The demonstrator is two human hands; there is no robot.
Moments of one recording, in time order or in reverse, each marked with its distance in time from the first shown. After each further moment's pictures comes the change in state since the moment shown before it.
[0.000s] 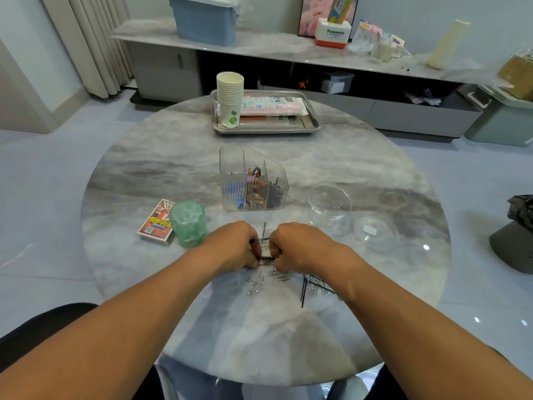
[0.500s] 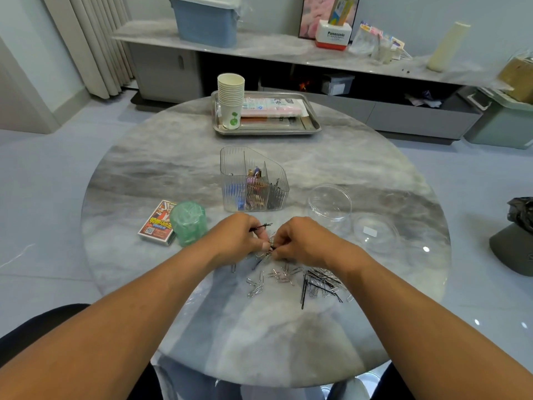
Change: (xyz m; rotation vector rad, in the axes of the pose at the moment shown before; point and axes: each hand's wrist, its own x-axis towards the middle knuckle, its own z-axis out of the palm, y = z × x) left_hand 0.006 -0.002 -0.005 -0.343 0.064 0.081; right_hand 0.004 0.021 0.002 0.357 0.084 0.074
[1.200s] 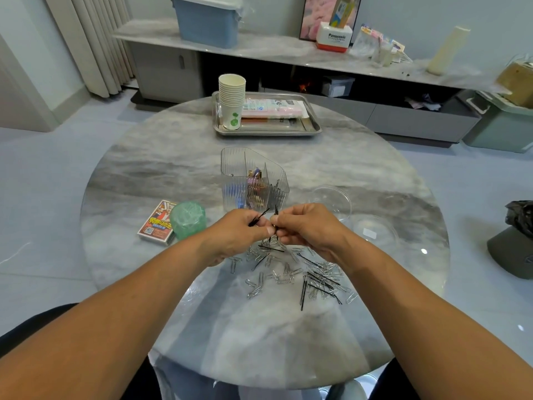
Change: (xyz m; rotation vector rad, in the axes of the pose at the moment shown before) left_hand -0.005 0.014 -0.002 -0.439 -0.029 -0.057; right_hand -0.001 -0.003 -0.016 1.168 0.057 0.208
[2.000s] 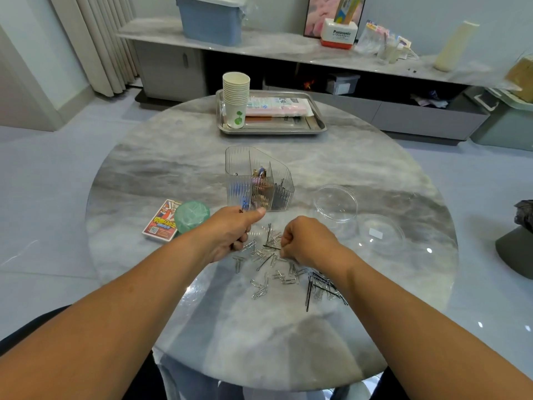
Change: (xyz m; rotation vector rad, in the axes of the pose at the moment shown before) left_hand 0.010 -0.004 -0.012 -0.341 0.149 -0.298; right_hand 0.011 0.020 0.015 -1.141 0.142 -0.042
